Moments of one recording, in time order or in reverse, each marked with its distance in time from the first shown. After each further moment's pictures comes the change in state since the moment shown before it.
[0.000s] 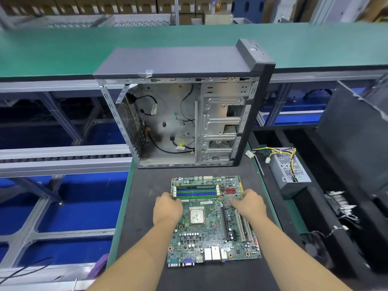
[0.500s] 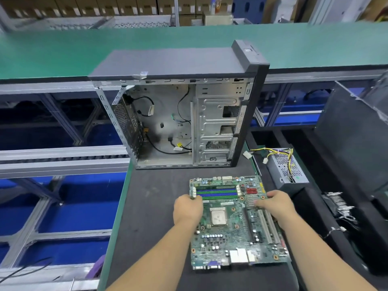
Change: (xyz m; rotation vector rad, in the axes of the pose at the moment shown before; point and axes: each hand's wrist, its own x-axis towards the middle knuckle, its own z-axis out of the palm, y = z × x) left_hand -0.037 0.046 0.033 -0.226 -0.049 -0.034; right_hand 0.023 0.059 -0.054 0.311 0.054 0.051
